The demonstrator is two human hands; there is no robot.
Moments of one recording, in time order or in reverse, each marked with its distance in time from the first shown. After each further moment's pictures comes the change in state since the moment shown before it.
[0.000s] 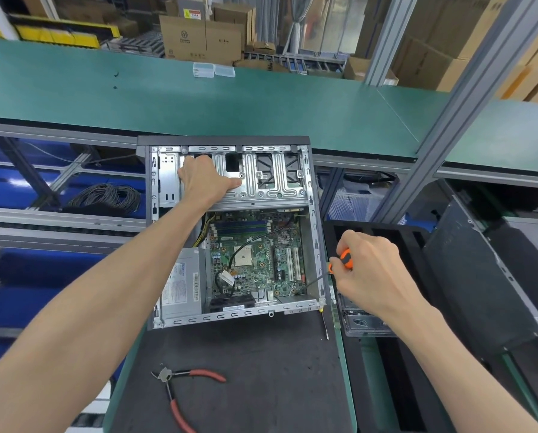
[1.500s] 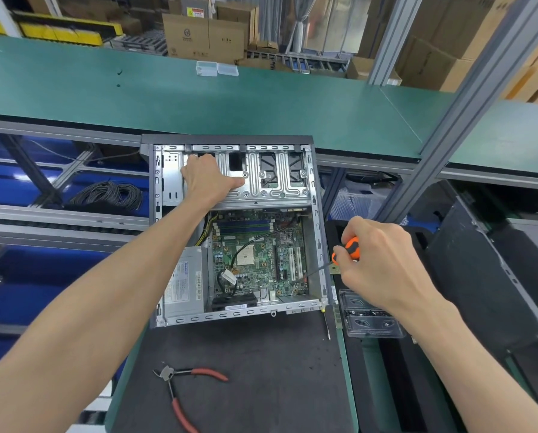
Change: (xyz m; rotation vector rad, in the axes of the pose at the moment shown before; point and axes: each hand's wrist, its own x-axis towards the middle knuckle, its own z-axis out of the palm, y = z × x) left_hand 0.008 -0.008 0.006 0.010 0.029 0.026; right_hand 0.006 -0.011 -0.020 -0.020 0.099 -0.060
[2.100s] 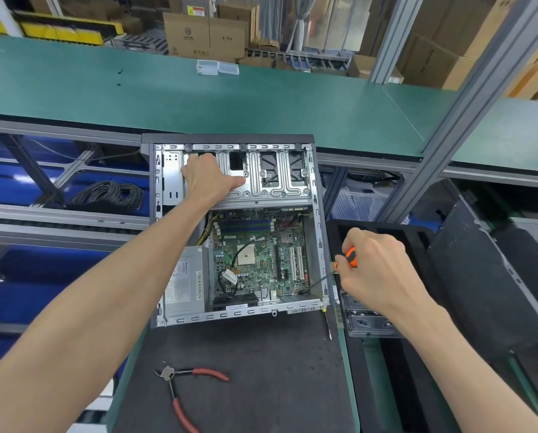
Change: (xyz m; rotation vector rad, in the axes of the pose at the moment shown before) left_hand 0.003 -0.002 0.003 0.002 0.005 0.003; right_hand -0.004 0.010 0.019 -0.012 -0.103 0.070
